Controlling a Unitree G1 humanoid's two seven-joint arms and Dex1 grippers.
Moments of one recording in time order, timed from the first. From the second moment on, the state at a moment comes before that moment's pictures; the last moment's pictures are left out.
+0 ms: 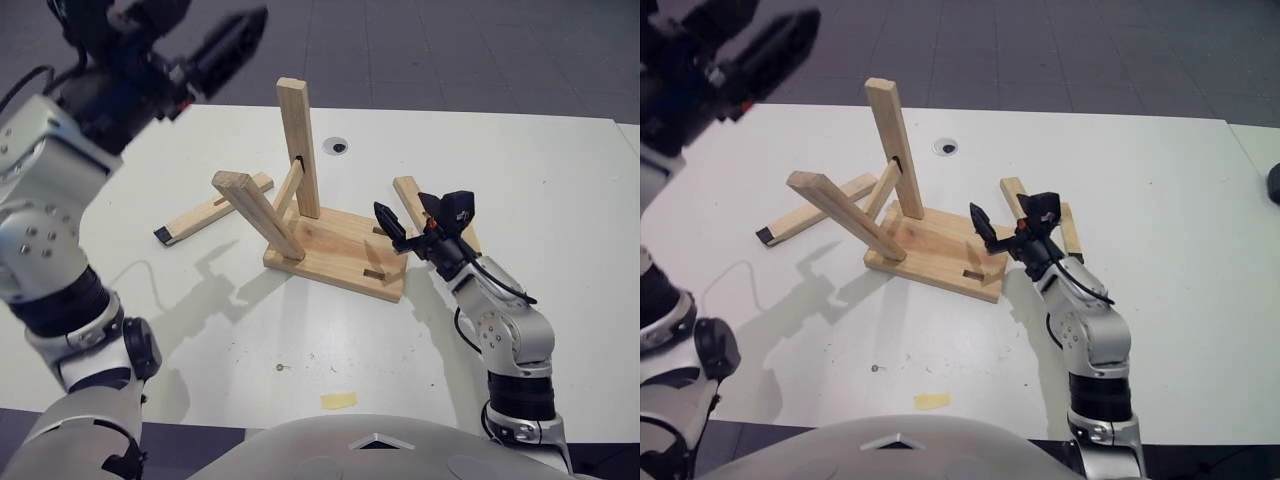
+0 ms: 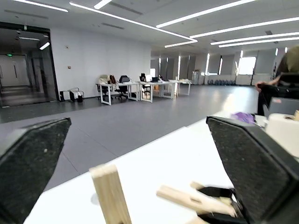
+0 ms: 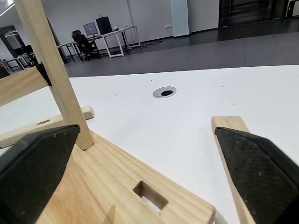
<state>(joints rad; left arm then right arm) -0.49 0.58 0.42 -0.61 -1.01 1.00 -0.39 0.00 -0.19 -0.06 -0.37 0.44 0.55 0.30</state>
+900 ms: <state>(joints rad) -0.59 0.37 -0.06 0.05 -0.34 0.43 -0.39 -0.02 -0.24 0.00 -0.30 0.31 0.55 0.28</state>
